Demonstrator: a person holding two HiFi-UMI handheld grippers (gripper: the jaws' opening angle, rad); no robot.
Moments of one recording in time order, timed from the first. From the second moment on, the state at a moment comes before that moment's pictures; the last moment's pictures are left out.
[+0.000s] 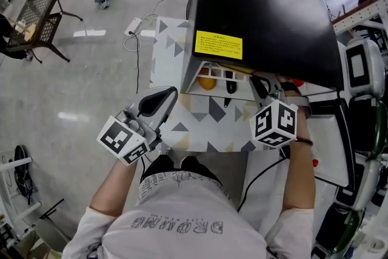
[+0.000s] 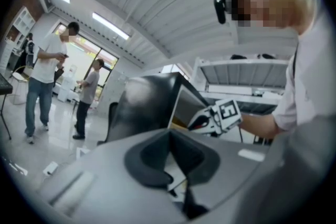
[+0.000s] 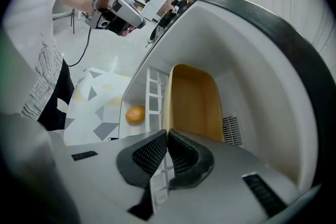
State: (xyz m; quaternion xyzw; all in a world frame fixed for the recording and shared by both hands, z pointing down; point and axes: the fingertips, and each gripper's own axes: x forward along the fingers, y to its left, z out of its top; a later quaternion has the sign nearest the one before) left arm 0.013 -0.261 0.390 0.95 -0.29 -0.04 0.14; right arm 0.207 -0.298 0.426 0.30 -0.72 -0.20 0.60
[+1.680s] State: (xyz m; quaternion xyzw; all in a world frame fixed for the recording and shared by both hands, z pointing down) left arm 0.037 -0.236 0.361 0.96 -0.27 -0.01 0.10; right arm 0.205 -0.262 0.382 0.42 -0.77 -0.19 0.44
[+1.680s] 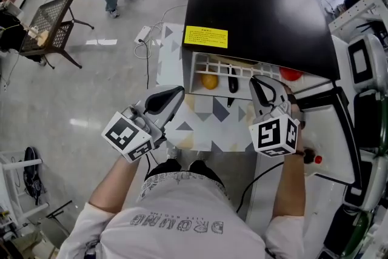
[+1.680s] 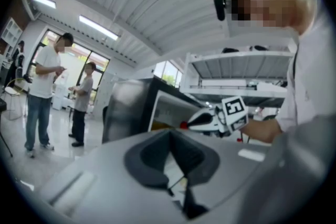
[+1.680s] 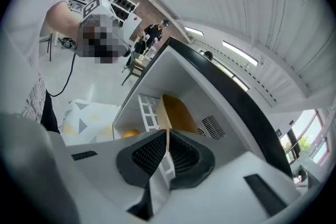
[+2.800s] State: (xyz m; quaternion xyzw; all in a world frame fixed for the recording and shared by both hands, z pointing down) left arm 0.060 -0.194 0.344 0.97 -0.22 0.01 0.07; right arm 0.189 -0.181 0.343 0.54 -0.82 -0.09 0.18
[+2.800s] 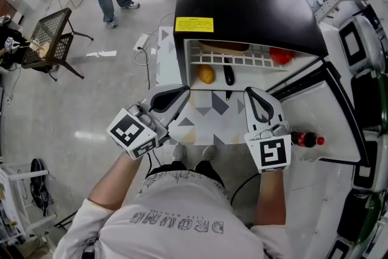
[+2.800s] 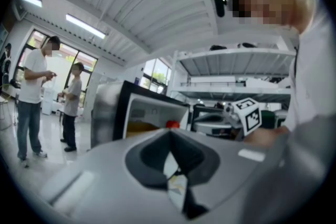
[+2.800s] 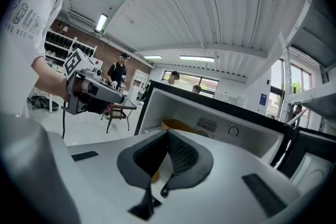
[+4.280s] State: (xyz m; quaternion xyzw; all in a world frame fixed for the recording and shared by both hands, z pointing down) left arm 0.070 -0.200 0.341 0.97 -0.21 0.00 0.07; right arm 0.187 -0.176 0.342 0.55 -0.82 -0.05 0.13
